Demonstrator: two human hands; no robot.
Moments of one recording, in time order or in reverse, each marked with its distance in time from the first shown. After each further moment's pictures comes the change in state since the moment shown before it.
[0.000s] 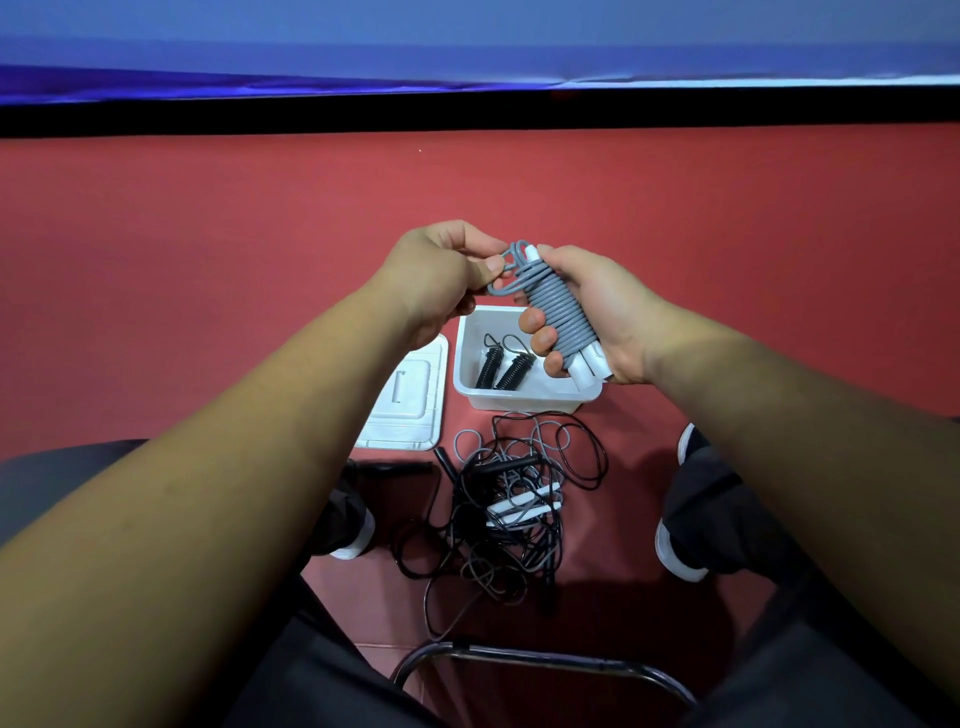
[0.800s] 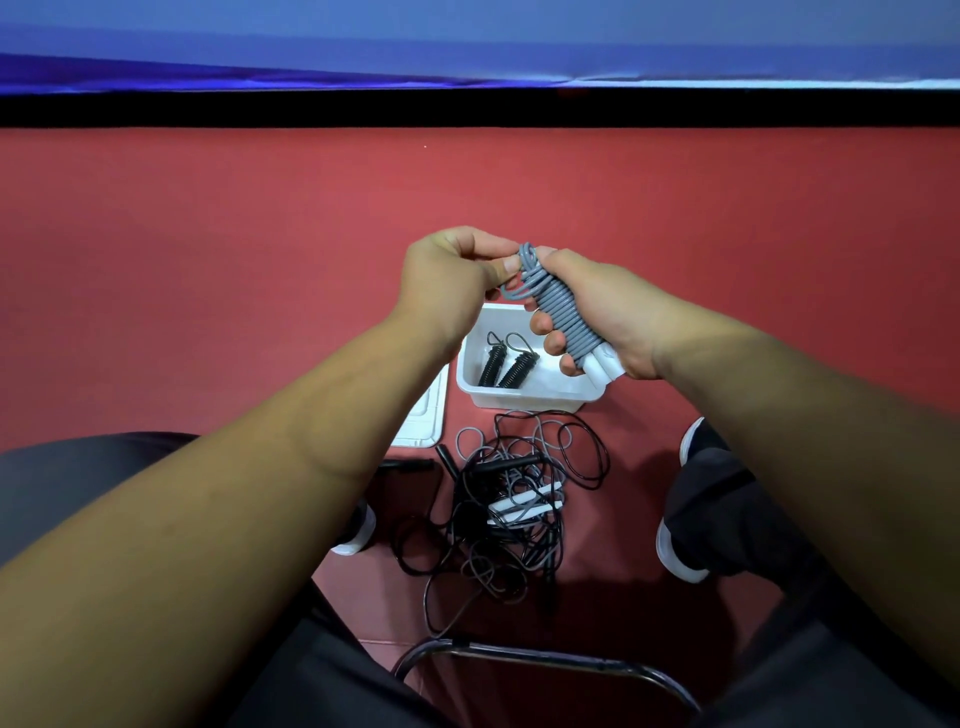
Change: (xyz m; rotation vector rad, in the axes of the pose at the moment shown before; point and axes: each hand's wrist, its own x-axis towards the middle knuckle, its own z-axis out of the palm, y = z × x) left_hand -0.002 -0.018 0.015 -0.077 0.143 0.149; right_hand 0.000 -0.002 0.006 -0.272 0.140 -0.092
